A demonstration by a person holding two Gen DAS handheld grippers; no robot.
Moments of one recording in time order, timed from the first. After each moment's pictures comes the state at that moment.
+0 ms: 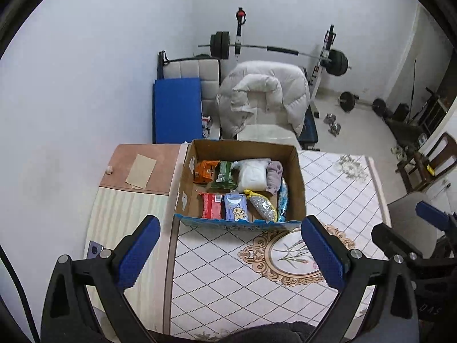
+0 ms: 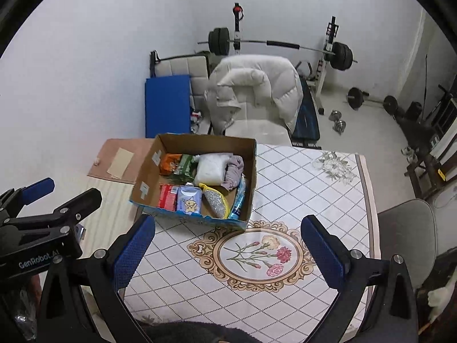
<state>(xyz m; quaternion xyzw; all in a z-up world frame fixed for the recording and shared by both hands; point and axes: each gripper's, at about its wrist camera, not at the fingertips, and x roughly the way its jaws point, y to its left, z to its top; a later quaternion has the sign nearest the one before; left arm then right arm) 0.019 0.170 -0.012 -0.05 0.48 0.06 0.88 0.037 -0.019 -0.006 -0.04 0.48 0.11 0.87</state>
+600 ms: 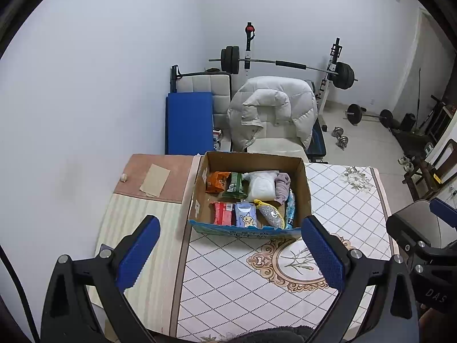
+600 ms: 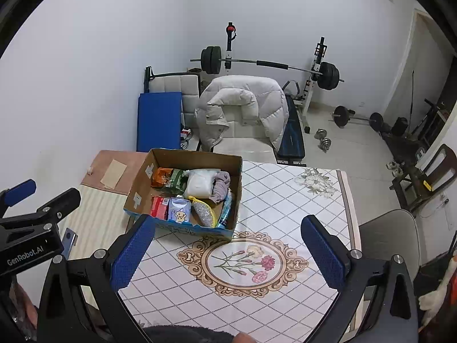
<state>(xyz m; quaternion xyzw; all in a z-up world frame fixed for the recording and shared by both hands) -0.002 0.171 0.002 -0.04 0.45 0.09 0.89 0.016 -0.021 0.021 -0.06 0.44 0.08 0.89</state>
